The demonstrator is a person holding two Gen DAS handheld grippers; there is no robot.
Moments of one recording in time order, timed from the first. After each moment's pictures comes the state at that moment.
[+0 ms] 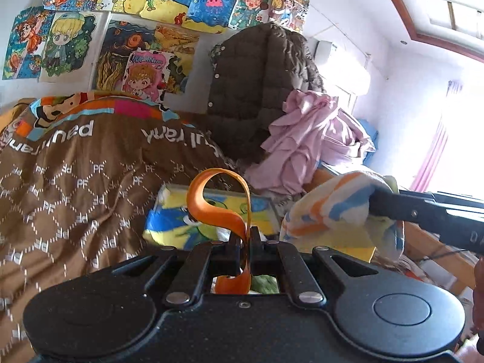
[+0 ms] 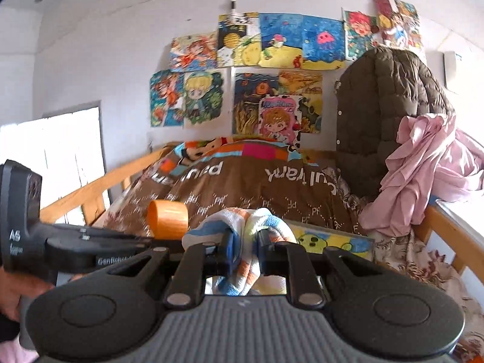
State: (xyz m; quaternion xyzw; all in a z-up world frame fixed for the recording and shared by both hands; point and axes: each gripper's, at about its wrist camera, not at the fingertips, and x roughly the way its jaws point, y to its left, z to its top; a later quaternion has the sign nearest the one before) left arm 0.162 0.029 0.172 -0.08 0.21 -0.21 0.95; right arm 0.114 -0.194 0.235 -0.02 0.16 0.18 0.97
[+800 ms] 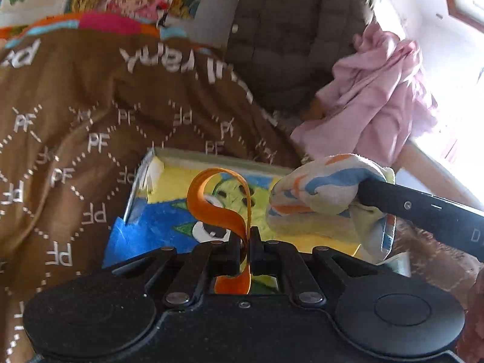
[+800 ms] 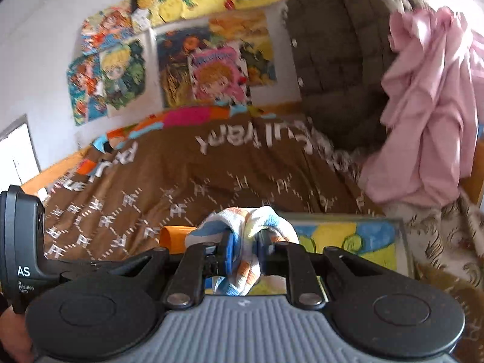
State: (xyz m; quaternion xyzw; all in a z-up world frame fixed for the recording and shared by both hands) left arm 0.500 -0.015 0.015 -0.09 0.32 -0.22 0.92; right arm 0.433 -0.217 0.070 0.06 0.22 0.11 0.97
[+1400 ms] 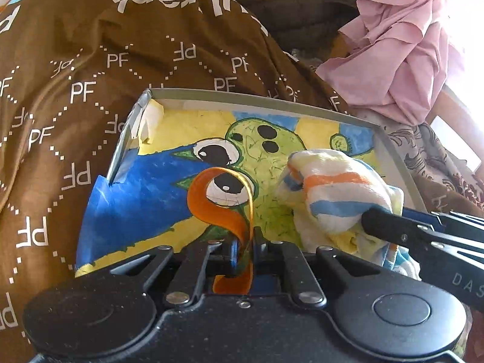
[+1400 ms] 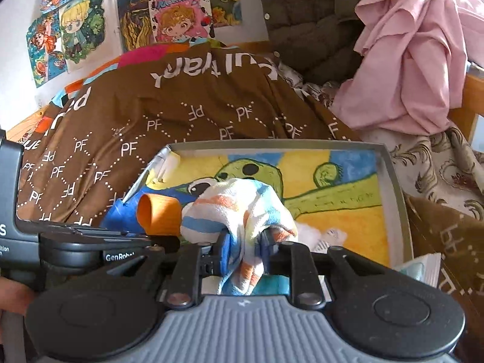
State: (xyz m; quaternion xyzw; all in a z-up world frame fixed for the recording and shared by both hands) left arm 0.534 -0.041 -0.027 -0.04 0.40 -0.20 0.89; right arm 0.450 -0.231 0.009 0.05 0.32 0.05 0.95
